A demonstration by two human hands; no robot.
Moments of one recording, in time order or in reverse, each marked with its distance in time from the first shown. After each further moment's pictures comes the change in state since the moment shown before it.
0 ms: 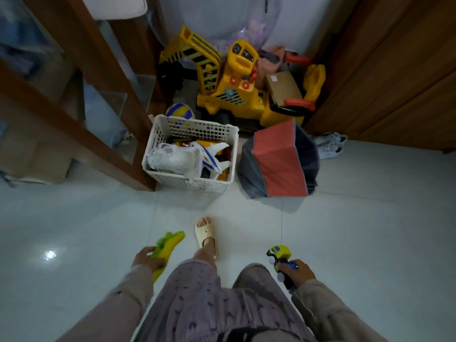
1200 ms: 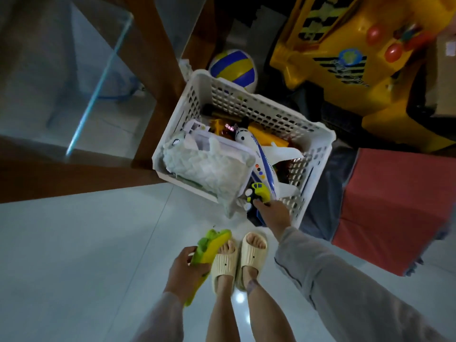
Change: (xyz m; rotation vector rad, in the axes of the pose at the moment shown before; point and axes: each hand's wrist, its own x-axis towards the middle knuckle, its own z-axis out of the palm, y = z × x) left_hand 0.291 0.137 0.056 -0.402 -0.124 -0.143; right_hand 0.342 -0.379 0.237 -0.422 -0.056 -0.235
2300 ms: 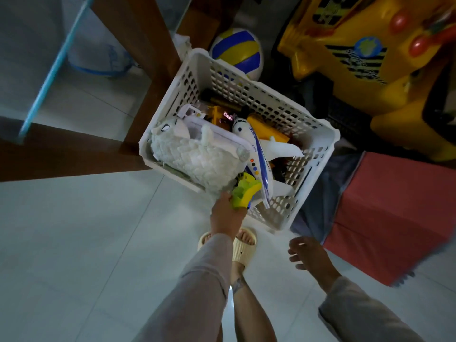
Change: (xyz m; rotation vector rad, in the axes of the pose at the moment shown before) left_hand 0.048 0.096 0.118 0.120 0.093 0.182; right_hand 0.003 0.127 -0.067 0.219 -0.204 0.177
